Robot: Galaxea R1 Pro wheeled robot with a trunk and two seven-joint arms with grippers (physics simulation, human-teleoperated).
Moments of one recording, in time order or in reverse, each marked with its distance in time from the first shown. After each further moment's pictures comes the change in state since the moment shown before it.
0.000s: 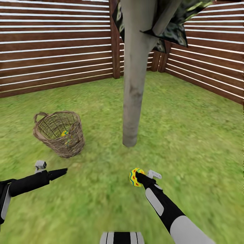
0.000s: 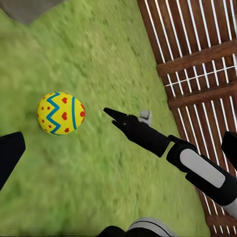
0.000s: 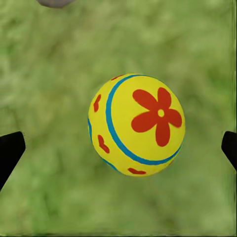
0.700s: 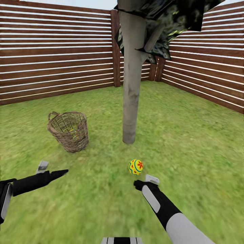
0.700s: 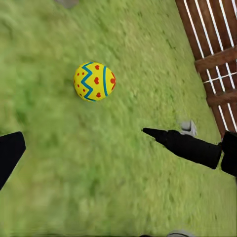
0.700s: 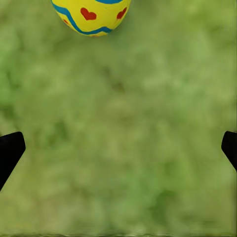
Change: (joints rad) left arm -0.002 0.005 -0.007 0.000 -0.004 0.006 0.211; right arm -0.019 0.036 -0.009 -0.002 -0.006 0.309 -0.184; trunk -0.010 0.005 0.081
